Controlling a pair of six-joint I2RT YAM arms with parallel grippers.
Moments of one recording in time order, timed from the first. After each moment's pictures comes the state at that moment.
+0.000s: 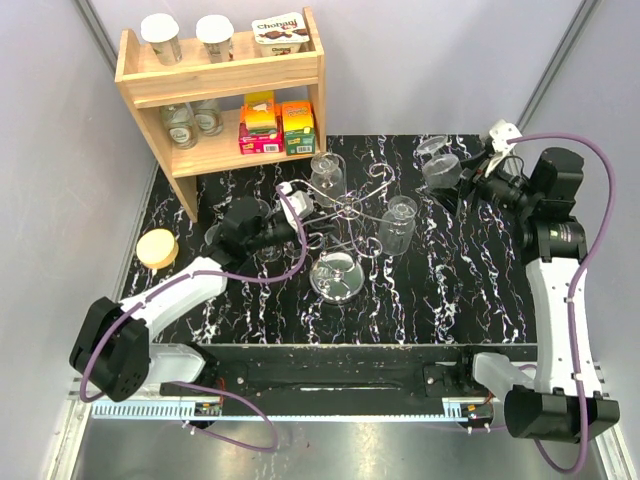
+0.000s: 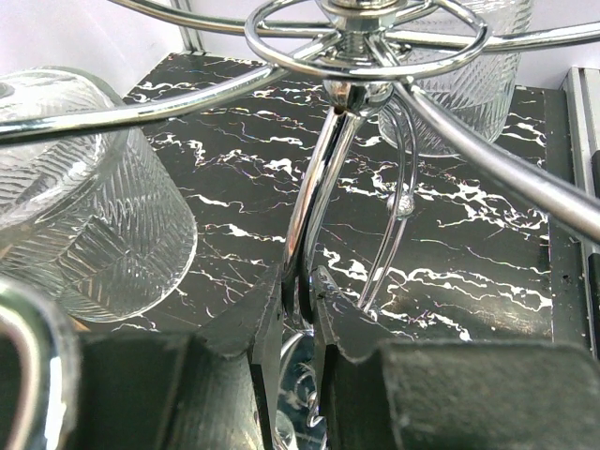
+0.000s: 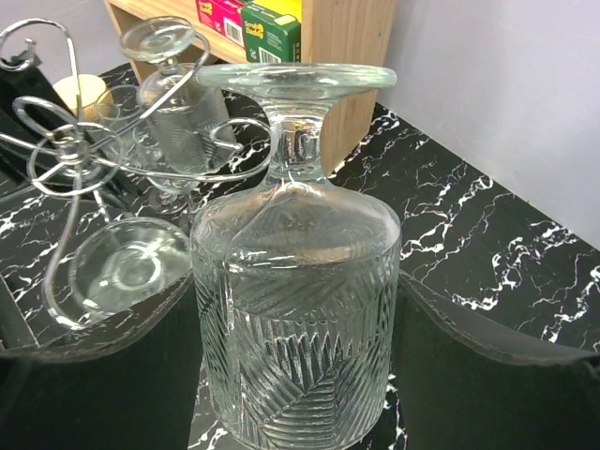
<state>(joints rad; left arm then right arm) -0.56 1.27 0.76 0.45 0.66 0.12 -0.09 1.04 1.30 -0.46 -0.90 -0.21</state>
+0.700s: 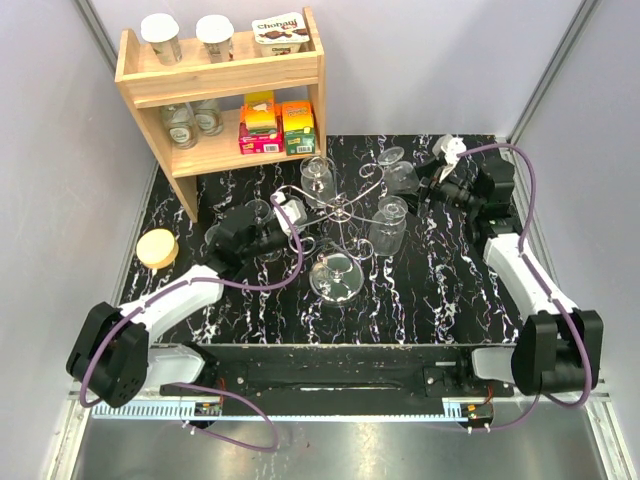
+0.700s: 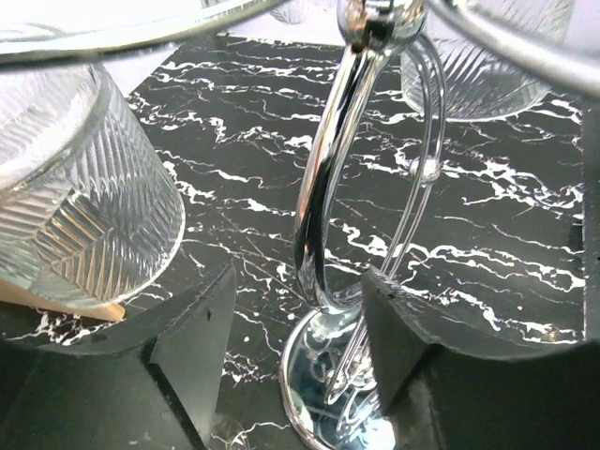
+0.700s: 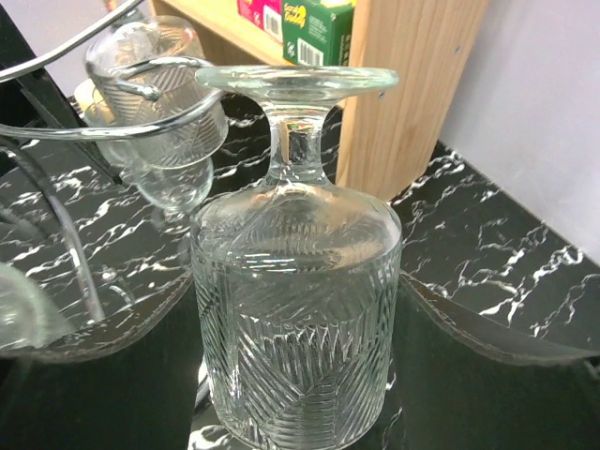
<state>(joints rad) -0.54 1.23 0.67 0.51 0.64 0.16 0.07 1.27 0.96 0.23 -0.94 -0.10</state>
